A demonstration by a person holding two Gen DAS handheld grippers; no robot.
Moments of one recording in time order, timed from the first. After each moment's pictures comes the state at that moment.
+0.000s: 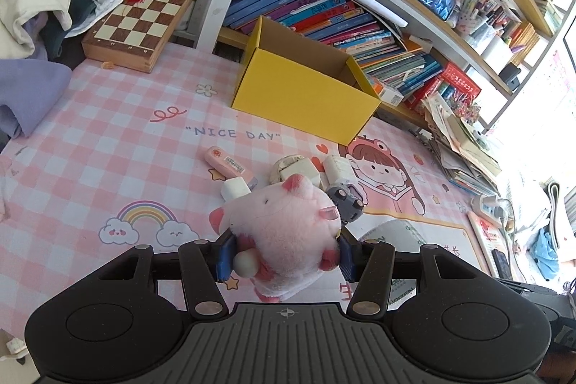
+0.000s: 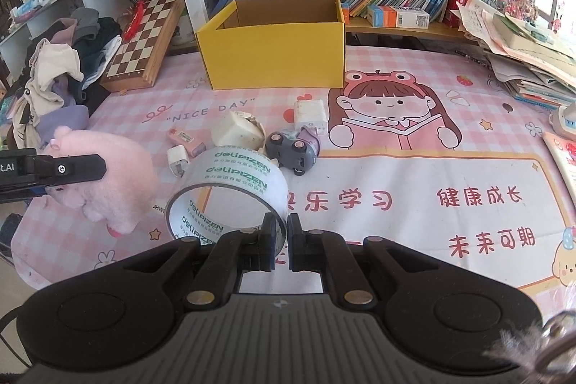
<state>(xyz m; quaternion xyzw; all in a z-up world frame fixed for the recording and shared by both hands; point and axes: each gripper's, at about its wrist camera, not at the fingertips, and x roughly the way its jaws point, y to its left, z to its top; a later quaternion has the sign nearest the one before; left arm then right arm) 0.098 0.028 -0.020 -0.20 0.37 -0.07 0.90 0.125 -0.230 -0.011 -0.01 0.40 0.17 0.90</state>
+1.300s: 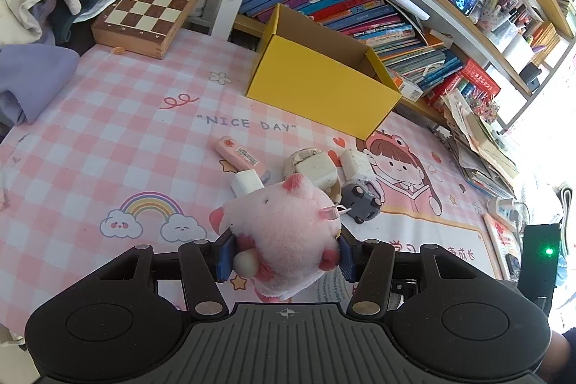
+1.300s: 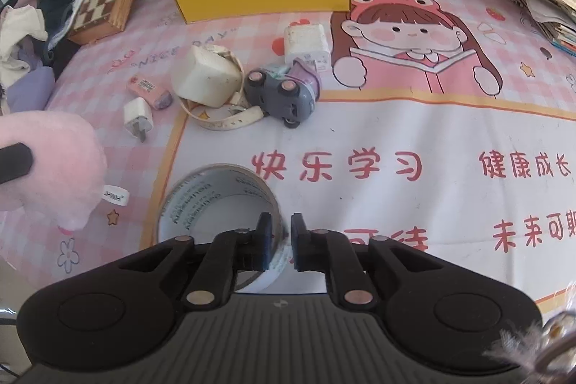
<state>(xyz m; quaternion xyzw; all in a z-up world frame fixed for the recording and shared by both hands) 0.113 0.026 -0.033 -0.21 0.39 -0.04 0.90 0.195 -0.219 -0.070 0.00 0.51 0.17 0.85</state>
